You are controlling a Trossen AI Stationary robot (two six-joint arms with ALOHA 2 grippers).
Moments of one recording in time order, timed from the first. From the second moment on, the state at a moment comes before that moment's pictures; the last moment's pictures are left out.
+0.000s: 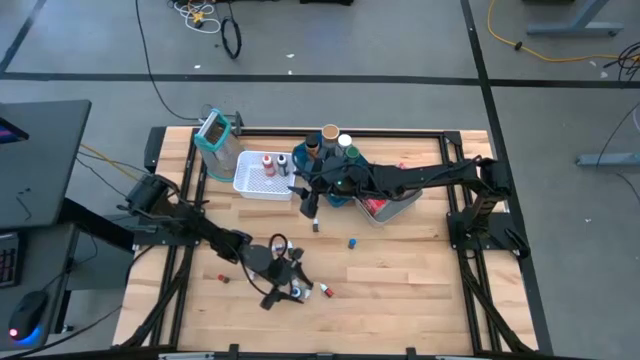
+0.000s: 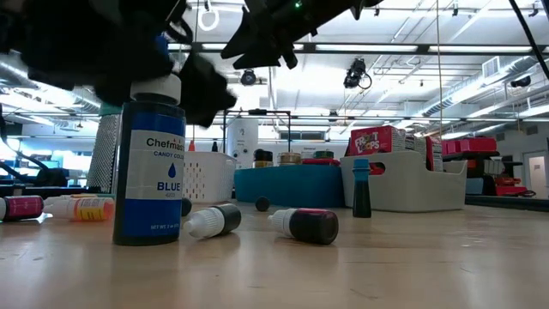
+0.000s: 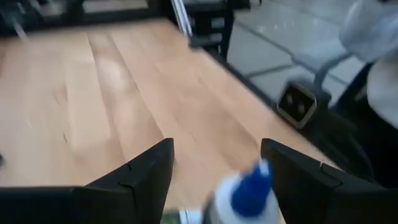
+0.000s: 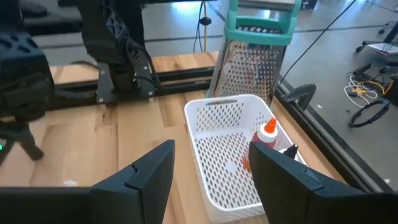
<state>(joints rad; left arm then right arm) -0.45 1.75 0.62 0.82 0.06 -0.04 -0.04 1.80 1.43 -0.05 0.23 0.05</state>
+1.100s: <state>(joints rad) -0.37 1.13 0.62 0.11 -0.94 -0.08 -0.04 1.73 1.43 -0.54 0.56 0.20</state>
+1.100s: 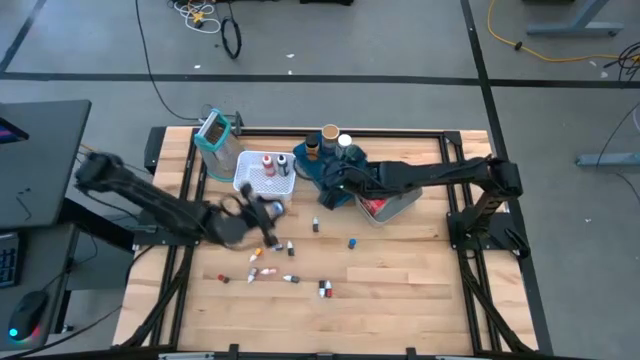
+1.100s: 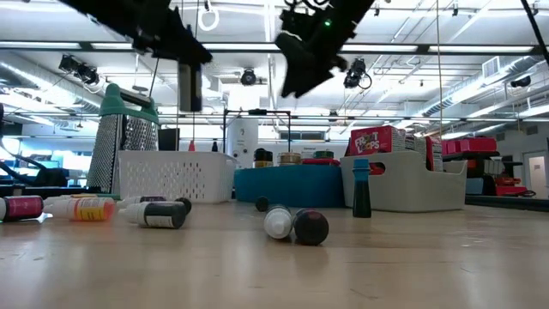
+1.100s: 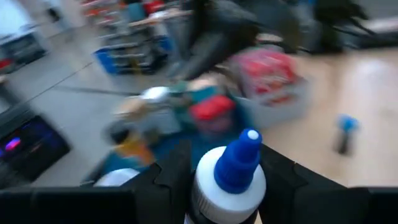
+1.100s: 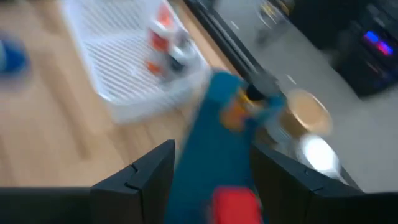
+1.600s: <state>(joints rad) 0.12 0.89 0.42 -0.01 -0.90 -0.40 -0.04 1.74 1.43 -0.57 0.59 0.26</state>
